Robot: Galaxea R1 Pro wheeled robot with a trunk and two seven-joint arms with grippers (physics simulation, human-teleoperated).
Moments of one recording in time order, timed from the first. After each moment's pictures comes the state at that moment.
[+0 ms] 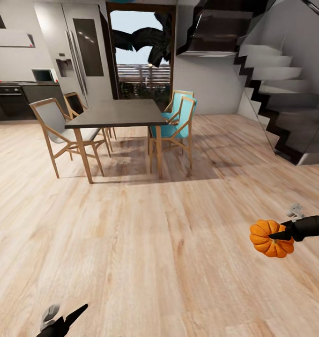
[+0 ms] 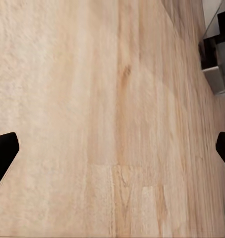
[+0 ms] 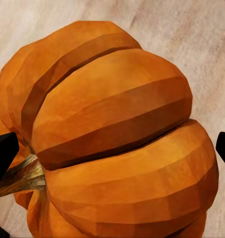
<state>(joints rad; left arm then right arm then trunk) -0.14 0.35 -0.07 -0.62 0.92 0.21 -0.91 -0.80 -0.64 -0.16 -0.95 0.54 0.55 1.43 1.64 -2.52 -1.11</state>
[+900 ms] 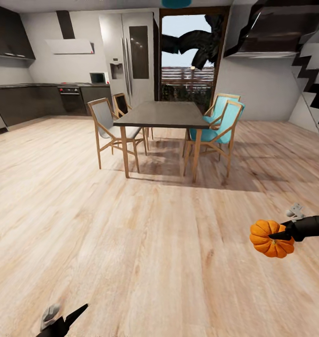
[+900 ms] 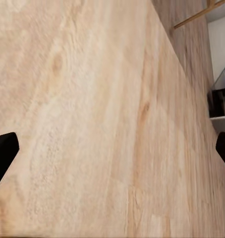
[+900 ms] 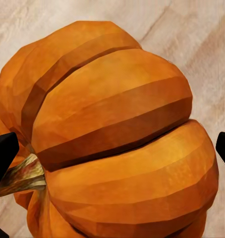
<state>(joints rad) -0.14 0.35 -0.07 -0.62 0.92 0.21 -0.91 -0.80 -0.64 -0.16 -0.95 0.54 0.55 1.43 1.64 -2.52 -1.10</state>
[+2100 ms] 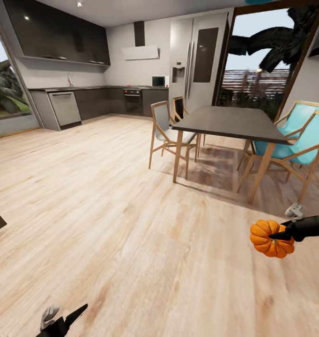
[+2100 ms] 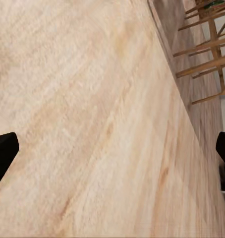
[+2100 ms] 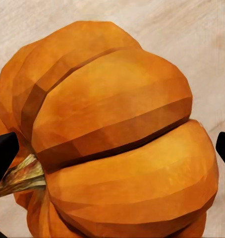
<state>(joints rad) -0.14 0.36 -0.07 -0.62 0.92 0.21 -0.90 -0.80 -0.64 -0.16 -0.95 0.54 0.55 1.43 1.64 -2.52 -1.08</state>
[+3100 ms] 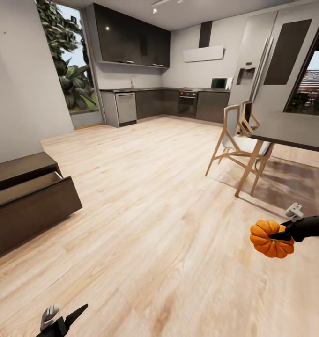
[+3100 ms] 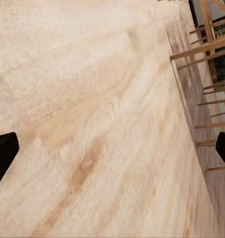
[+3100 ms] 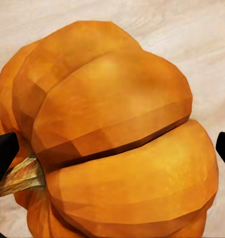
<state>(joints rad) -0.14 0.36 -0.07 -0.62 0.92 0.21 -0.91 -0.80 -0.64 -0.16 -0.95 0.54 0.55 1.43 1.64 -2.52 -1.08</state>
